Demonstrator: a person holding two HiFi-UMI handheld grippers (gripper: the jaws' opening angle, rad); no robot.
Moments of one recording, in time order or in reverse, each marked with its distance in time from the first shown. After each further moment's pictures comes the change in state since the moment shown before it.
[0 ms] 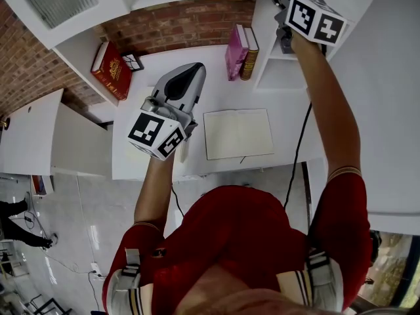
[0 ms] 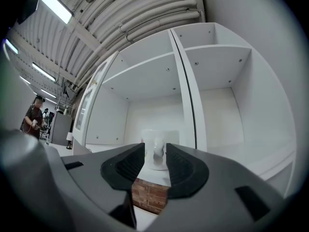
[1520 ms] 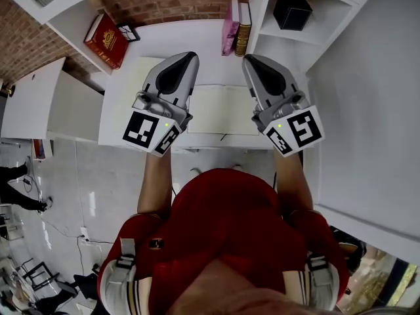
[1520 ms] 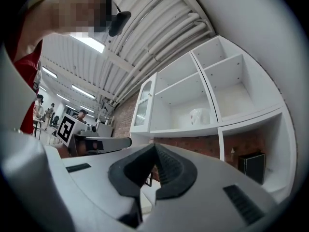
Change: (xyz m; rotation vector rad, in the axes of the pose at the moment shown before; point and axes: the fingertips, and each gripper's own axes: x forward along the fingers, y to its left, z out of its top) left arm 0.022 -0.083 -0.021 0.116 0.050 0.146; right arm -0.214 0.101 -0.115 -0.003 -0.148 0.423
